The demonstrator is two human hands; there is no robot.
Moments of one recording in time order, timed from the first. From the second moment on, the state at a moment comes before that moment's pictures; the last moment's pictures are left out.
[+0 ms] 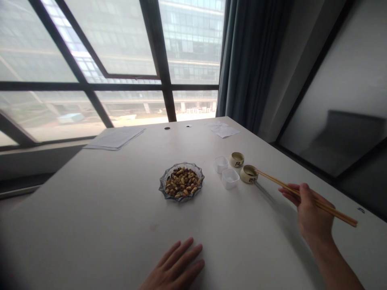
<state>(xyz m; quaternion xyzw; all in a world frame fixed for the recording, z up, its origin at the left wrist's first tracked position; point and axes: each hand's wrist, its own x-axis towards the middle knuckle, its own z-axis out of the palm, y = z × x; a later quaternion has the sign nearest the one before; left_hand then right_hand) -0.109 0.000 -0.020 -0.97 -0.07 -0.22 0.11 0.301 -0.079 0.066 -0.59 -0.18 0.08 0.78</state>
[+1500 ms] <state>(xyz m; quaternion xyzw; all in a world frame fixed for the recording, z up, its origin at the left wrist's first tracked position) -0.108 -0.007 -0.029 -0.96 -0.10 -0.24 0.11 0.129 0.030 0.074 -0.57 -0.50 0.39 0.52</state>
